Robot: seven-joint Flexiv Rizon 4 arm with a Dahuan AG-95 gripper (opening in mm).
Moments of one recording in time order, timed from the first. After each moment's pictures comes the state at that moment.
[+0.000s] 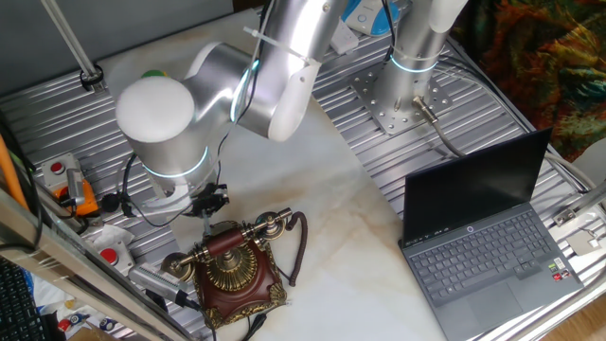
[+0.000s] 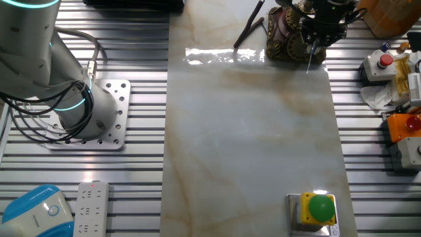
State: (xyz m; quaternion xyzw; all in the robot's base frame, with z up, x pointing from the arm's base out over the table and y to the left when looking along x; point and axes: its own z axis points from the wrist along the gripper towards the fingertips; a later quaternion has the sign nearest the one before) arm 0.639 0.145 0.117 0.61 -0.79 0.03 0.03
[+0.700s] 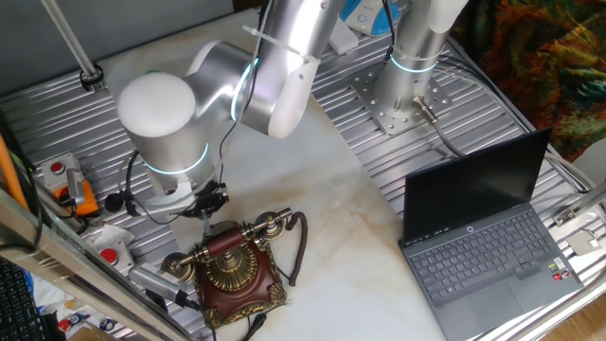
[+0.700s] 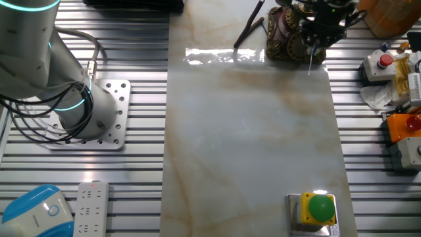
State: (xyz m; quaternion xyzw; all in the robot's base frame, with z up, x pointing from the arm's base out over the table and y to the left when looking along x) arm 0.647 0.143 0.103 0.63 -0.78 0.03 0.01
